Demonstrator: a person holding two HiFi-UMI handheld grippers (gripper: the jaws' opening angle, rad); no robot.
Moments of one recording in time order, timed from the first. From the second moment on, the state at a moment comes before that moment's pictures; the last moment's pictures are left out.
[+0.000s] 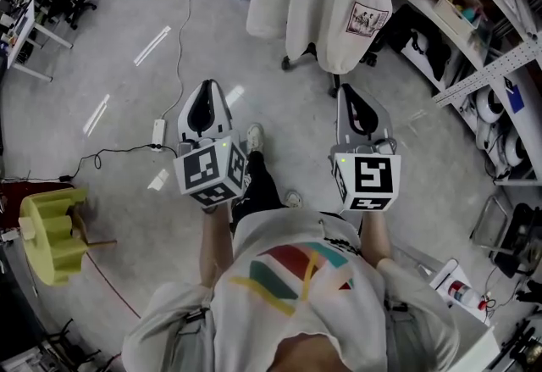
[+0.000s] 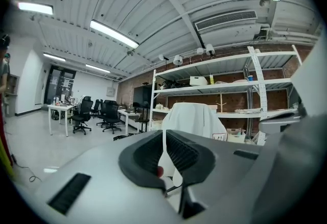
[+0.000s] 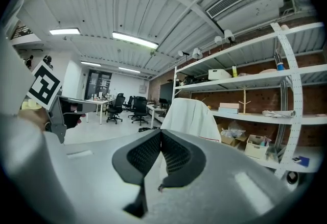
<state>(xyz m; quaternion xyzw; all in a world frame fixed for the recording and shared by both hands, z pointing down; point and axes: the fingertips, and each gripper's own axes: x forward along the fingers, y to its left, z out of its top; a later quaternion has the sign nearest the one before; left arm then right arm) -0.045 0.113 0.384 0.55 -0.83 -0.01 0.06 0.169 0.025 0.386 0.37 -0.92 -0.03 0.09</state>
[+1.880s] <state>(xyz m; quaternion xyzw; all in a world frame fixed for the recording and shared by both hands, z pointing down) -0.226 -0.230 0.329 0.71 -0.70 -0.04 0.04 -0.001 -0.240 0.334 0.55 -0.83 -0.04 0.09</state>
